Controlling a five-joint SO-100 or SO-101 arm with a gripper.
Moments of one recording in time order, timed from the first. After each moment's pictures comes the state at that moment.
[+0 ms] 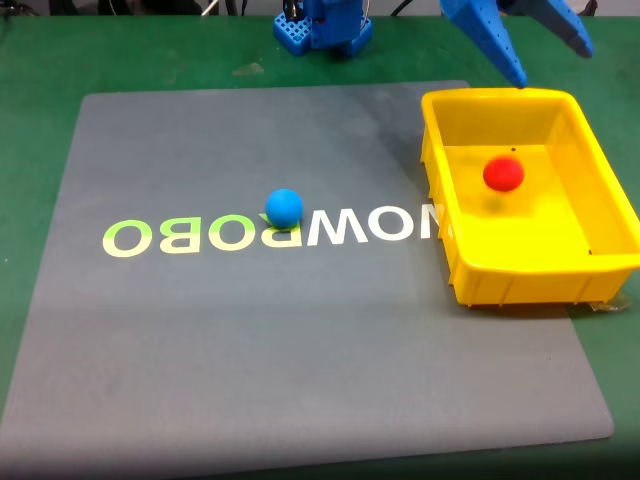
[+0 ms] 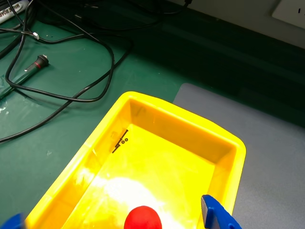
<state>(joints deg) -24.6 103.4 100.7 28.8 -89.7</state>
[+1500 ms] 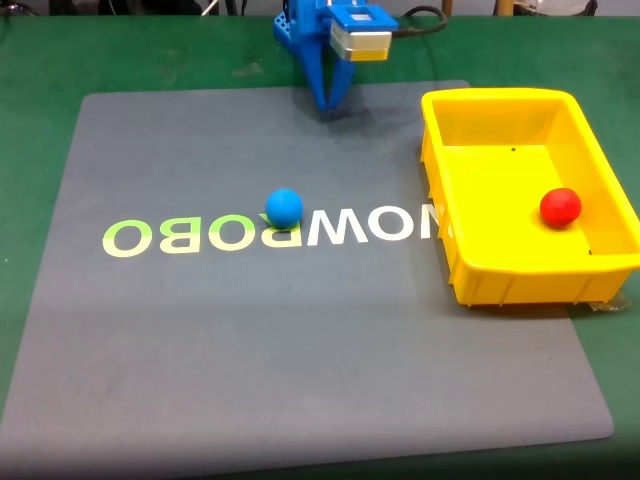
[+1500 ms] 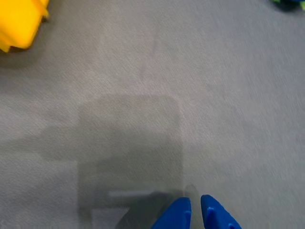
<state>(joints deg) 0.6 188.6 174.9 66.4 -102.2</state>
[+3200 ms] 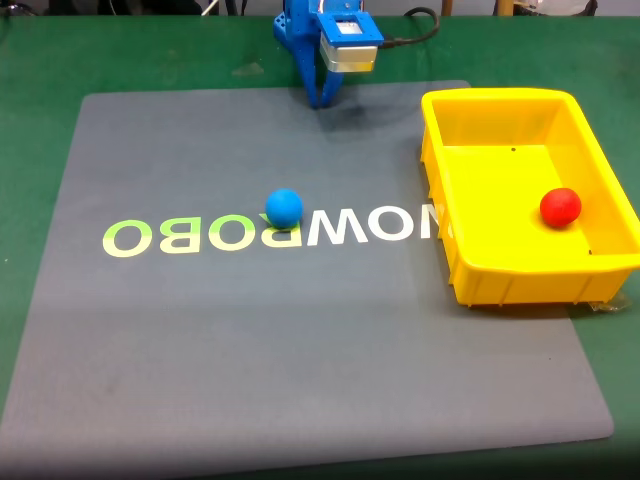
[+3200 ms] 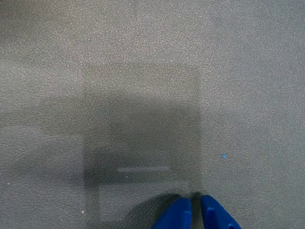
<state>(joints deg) 2.5 189.9 175.9 77.0 -100.8</state>
